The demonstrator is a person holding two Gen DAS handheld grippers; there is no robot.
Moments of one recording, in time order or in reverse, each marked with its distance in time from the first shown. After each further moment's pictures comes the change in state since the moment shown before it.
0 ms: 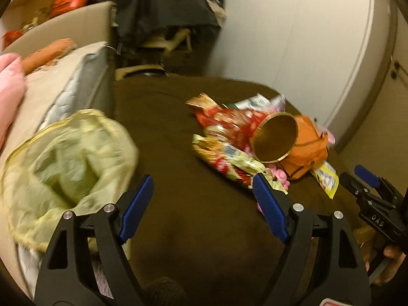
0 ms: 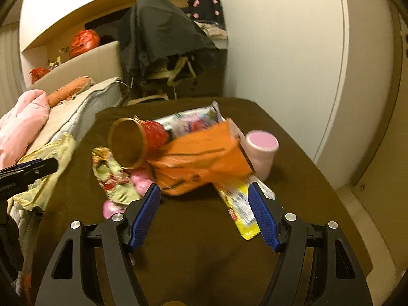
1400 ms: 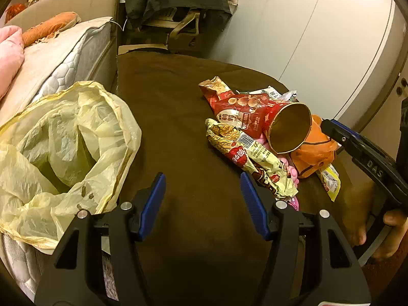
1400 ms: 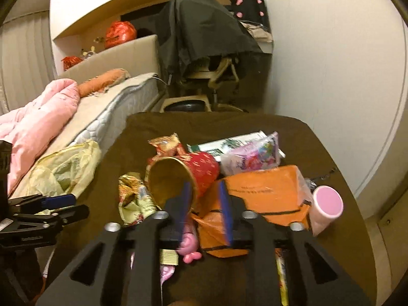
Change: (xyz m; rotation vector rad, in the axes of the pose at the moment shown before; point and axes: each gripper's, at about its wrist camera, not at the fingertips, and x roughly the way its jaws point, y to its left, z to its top) left arm 0.017 0.033 -0.012 -0.132 0.072 -0.032; right arm 0.048 0.064 0.064 -0.141 -0.003 0.200
